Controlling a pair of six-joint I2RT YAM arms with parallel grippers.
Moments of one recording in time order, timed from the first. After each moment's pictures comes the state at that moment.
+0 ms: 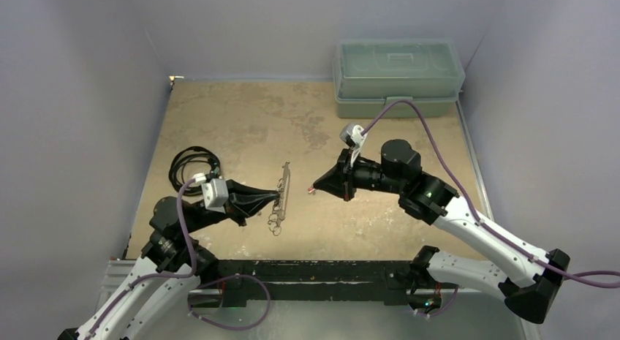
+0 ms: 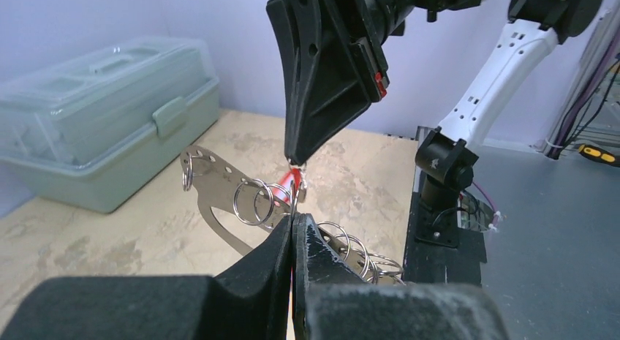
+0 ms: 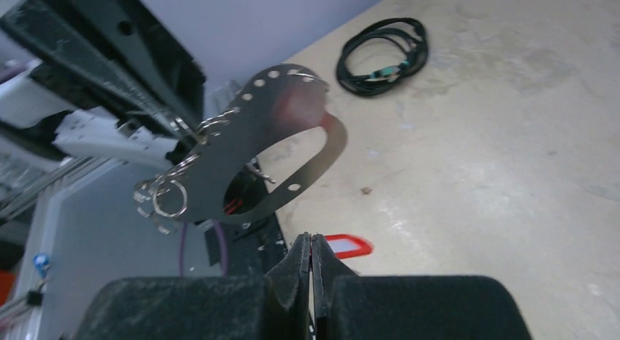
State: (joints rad) left arm -0.60 0.37 0.50 0.11 0.60 -0.16; right arm 0.83 0.97 0.96 -0.22 -0.38 0.30
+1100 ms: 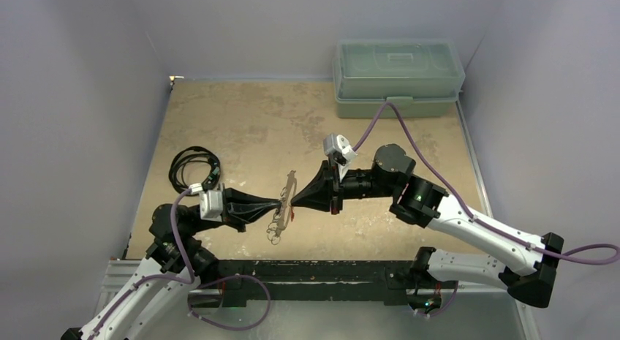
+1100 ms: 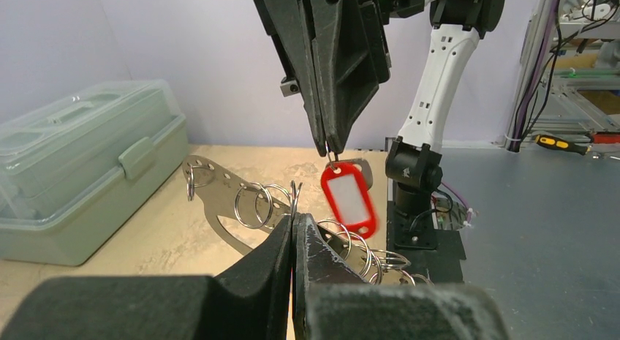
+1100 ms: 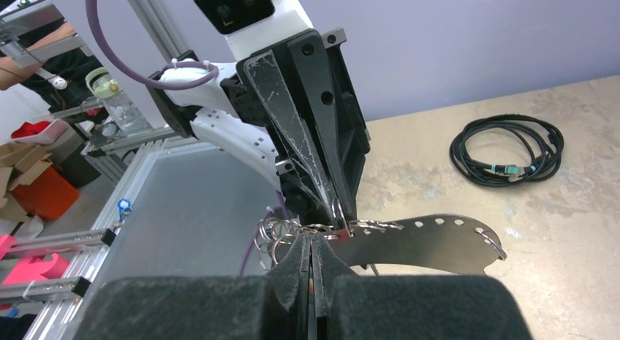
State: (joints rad) left arm -0.60 0.33 0.43 0.30 0.73 -0.20; right arm 1.01 1.03 1.02 0.00 -0.59 0.25
